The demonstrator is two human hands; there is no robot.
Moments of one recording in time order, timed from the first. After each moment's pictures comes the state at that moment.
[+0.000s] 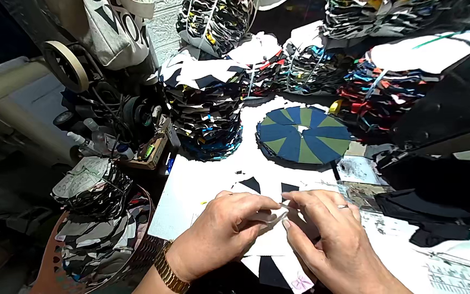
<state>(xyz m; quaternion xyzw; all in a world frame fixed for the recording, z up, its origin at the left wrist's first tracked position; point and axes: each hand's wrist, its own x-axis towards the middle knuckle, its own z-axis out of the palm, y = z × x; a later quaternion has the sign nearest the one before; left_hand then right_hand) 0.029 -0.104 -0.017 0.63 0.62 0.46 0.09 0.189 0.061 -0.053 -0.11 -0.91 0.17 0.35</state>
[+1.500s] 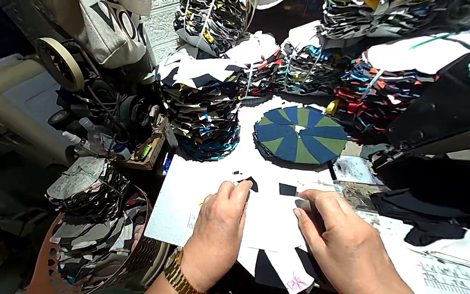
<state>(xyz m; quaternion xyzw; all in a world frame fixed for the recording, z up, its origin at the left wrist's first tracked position) 0.047 -0.091 -0.035 0.50 0.80 0.32 -0.09 0.196 0.061 -0.045 -0.21 -0.91 0.12 0.34</state>
